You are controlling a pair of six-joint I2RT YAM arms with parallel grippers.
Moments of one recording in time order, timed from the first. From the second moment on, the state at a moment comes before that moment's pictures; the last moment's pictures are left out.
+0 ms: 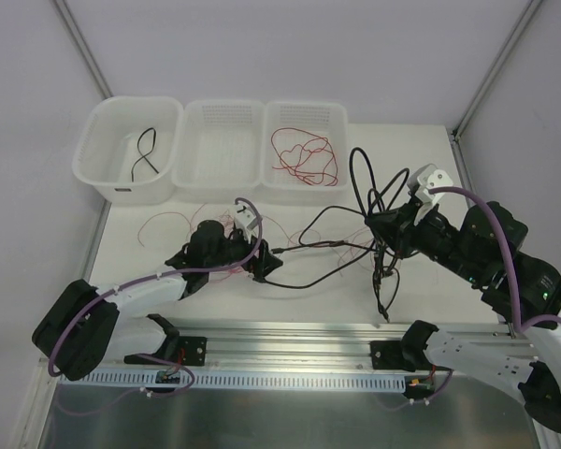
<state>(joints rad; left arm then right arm) -0.63 1.20 0.42 0.41 0.41 -0.22 0.87 0.76 1.38 -0.82 0.07 0.01</state>
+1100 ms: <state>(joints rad) -0.68 1.42 0.37 0.68 0.30 -0.27 0.87 0.76 1.38 -0.82 0.05 0.03</state>
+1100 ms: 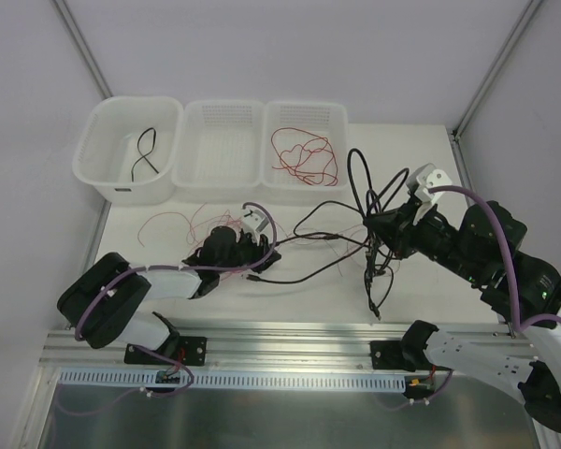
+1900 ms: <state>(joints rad) -0.56 0.66 0.72 -0.25 -0.34 -0.25 0.82 0.72 1.08 -0.88 0.65 0.08</state>
